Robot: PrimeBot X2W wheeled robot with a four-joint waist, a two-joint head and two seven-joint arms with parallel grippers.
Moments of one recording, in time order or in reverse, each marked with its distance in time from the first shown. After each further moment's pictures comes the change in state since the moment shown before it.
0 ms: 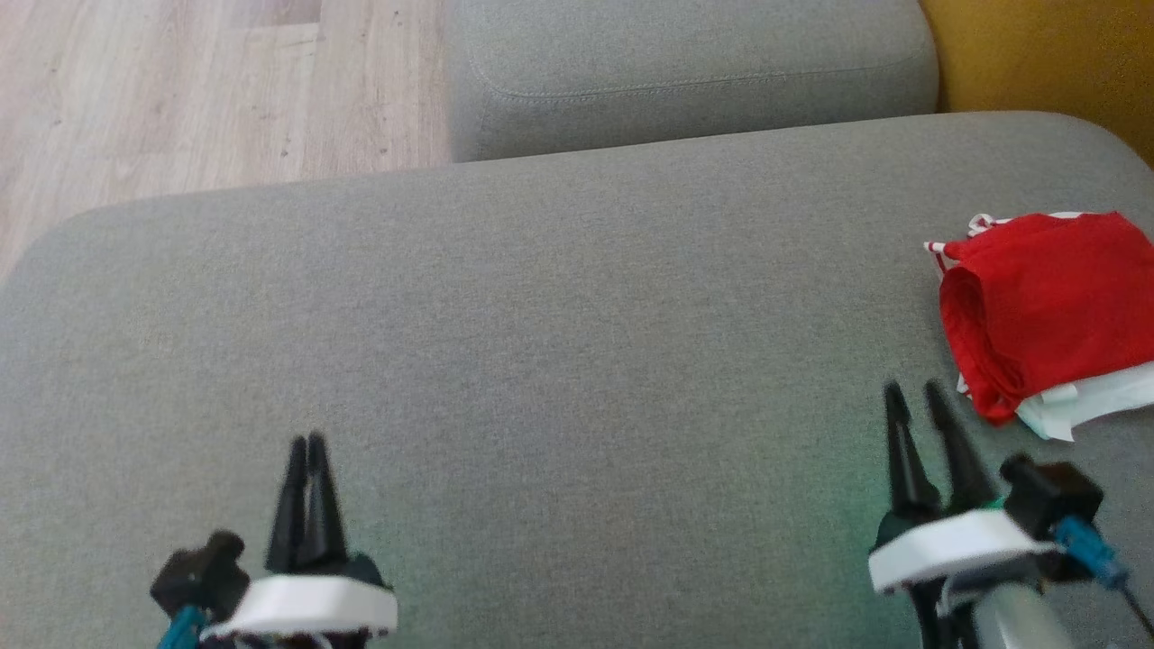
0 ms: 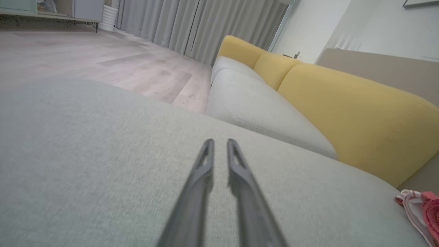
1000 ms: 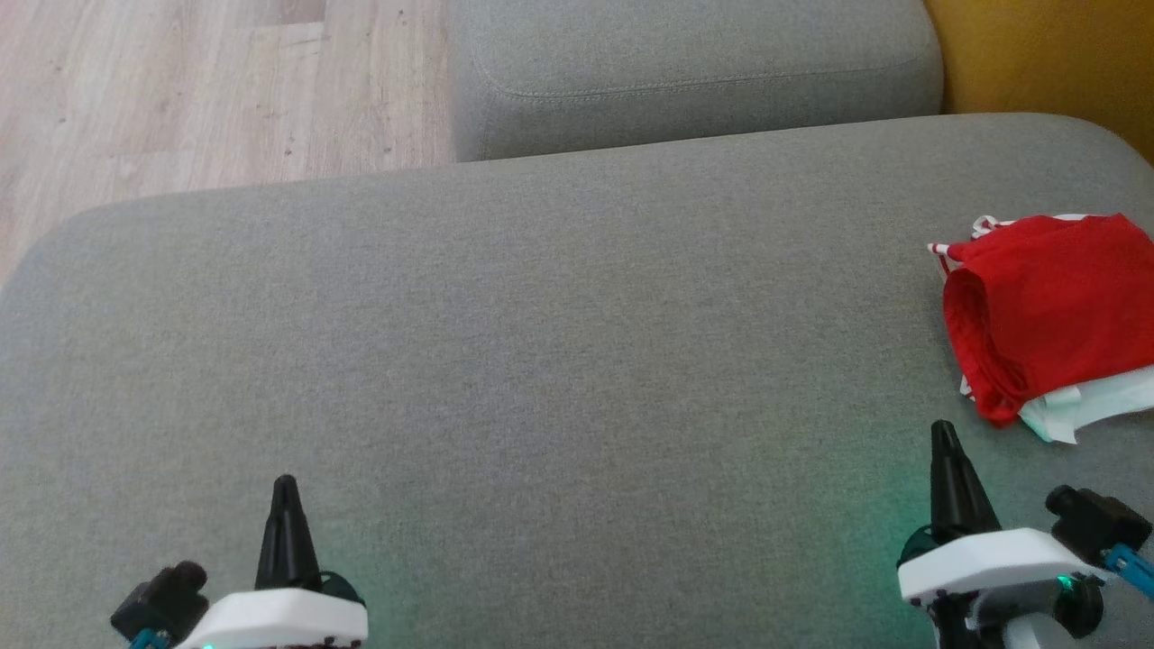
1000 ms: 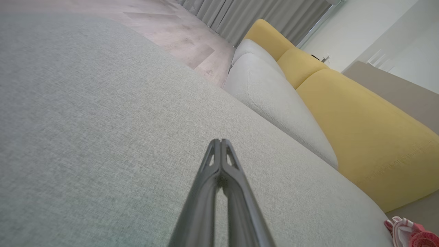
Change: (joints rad) left arm 0.035 0.000 0.040 0.035 -0.233 -0.014 0.076; right arm 0.046 0.000 -0.032 0.030 0.288 0.000 0.074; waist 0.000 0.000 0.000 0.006
